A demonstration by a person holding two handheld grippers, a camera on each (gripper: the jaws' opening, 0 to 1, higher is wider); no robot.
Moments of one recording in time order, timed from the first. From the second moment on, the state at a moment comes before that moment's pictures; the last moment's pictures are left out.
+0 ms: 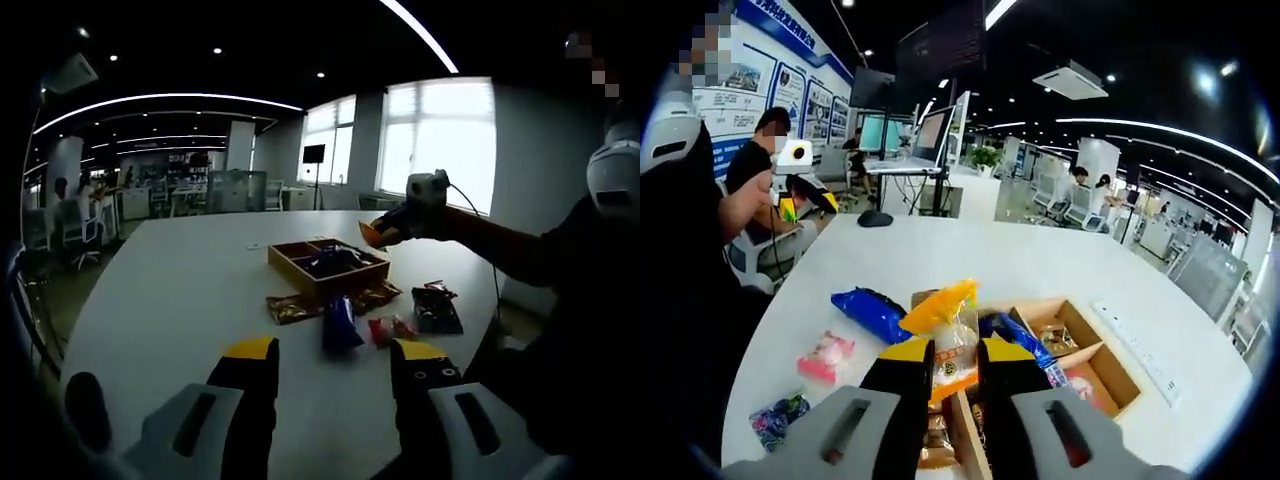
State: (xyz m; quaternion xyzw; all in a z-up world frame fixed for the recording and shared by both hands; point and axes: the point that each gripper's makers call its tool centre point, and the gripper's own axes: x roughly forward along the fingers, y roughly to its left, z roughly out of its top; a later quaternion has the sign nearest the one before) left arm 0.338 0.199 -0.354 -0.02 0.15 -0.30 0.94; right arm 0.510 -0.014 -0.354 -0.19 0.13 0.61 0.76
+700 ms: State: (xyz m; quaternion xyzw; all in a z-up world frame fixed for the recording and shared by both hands) left arm 0.335 0.200 -0.357 -0.02 0.15 -0.30 0.94; right arm 0.553 -0.033 -0.336 -0.14 0.11 0.56 0.81
